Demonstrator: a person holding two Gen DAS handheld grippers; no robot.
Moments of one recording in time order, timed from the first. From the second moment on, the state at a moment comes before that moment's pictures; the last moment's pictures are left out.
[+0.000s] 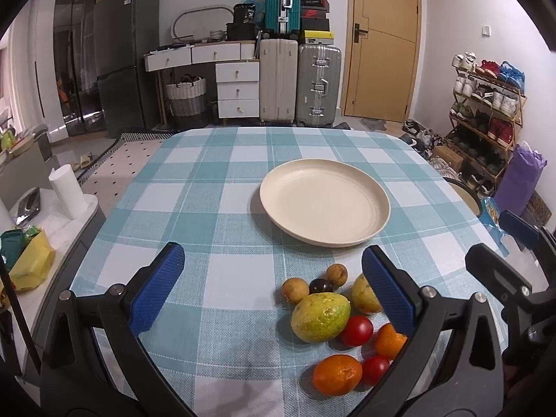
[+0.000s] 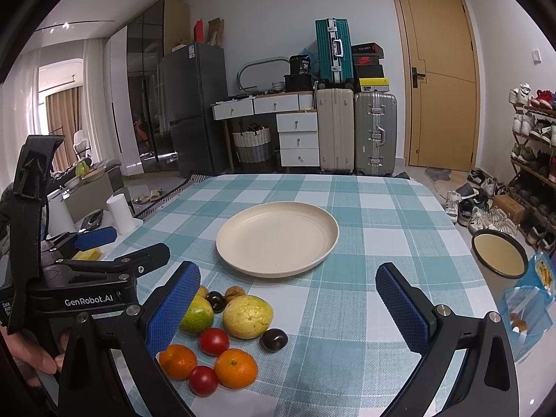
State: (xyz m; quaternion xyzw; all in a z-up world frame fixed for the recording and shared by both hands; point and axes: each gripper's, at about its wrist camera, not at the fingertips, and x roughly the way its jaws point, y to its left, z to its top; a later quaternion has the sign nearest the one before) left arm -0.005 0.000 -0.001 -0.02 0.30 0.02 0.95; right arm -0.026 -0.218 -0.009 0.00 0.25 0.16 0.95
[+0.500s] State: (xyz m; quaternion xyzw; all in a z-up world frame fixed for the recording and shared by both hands) left arm -0.002 -0.001 -0.003 -0.02 0.31 0.02 0.95; right arm -0.027 -0.219 -0.008 0.00 0.25 0.17 0.95
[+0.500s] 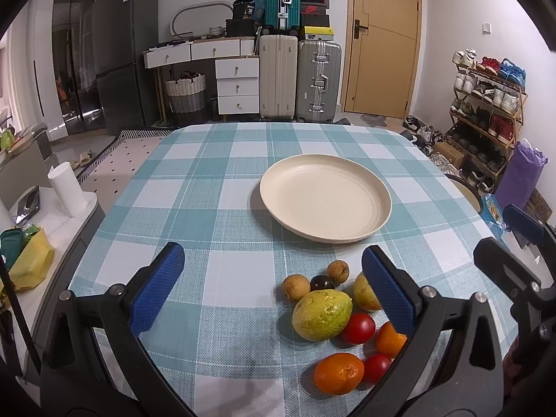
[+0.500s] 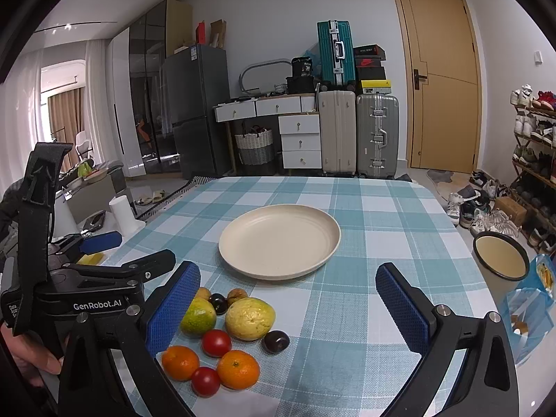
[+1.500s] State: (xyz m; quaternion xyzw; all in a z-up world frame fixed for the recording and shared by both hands) left arm 0.005 0.004 -0.018 -0.02 0.33 0.02 0.94; right arm -0.024 -0.220 -0.014 0.00 0.25 0.17 0.95
